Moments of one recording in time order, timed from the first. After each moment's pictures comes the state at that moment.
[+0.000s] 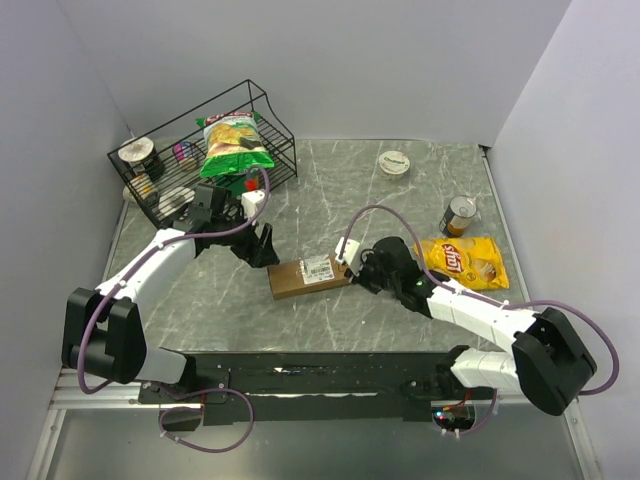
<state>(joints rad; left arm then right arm) -0.28 1.39 1.00 -0.49 0.68 0.21 0.66 1.20 0.57 -0.06 -0.12 -0.48</state>
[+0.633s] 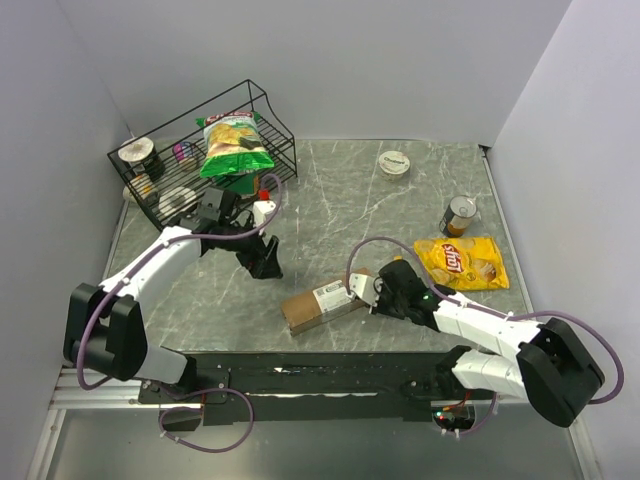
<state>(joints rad) -0.33 1.40 1.02 -0.62 0.74 0.34 0.66 1.12 0.43 -0.30 0.01 -0.69</state>
